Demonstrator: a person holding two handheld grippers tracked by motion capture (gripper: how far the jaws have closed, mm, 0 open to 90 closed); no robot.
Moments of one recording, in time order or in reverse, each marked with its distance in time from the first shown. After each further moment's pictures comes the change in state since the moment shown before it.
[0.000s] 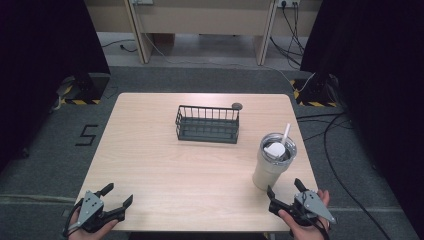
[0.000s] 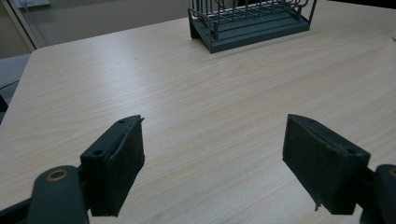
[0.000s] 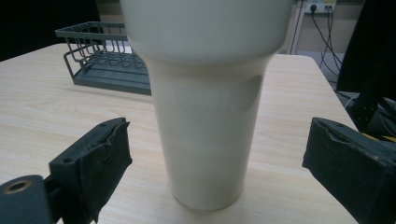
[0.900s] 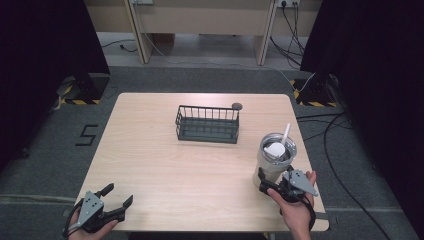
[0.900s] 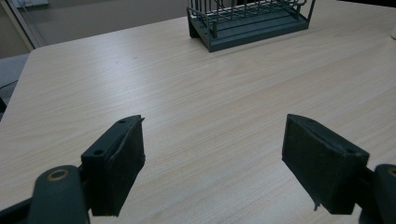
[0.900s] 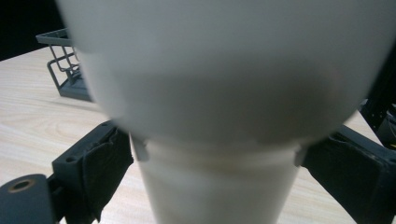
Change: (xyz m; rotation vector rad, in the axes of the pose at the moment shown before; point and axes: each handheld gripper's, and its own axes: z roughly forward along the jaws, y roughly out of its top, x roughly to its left) left arm 0.000 0.000 -0.001 0.004 -0.003 0.004; right arm 0.003 0.016 0.056 0.002 0.007 -0.008
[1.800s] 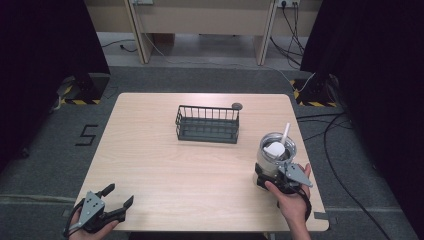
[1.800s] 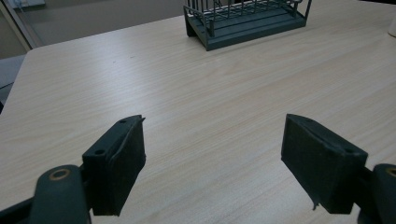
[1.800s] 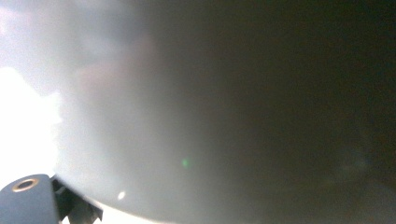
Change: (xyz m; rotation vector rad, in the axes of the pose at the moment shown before) left arm -0.001 0.000 0.001 0.005 -0.005 0.009; right arm -0.005 -0.001 0.025 0.002 0.040 -0.019
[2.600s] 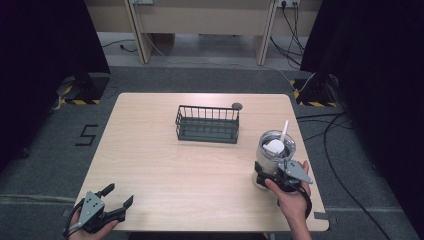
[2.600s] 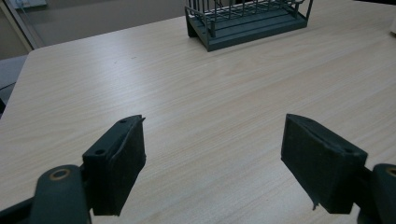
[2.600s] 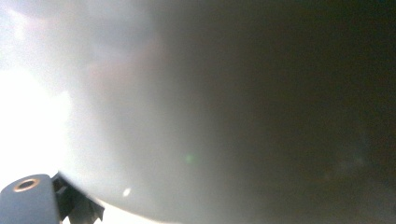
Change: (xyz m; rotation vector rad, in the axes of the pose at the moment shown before) left arm 0.000 0.000 0.000 -0.003 0.003 -0.001; right arm 0.002 0.010 0.000 0.013 0.007 -0.004
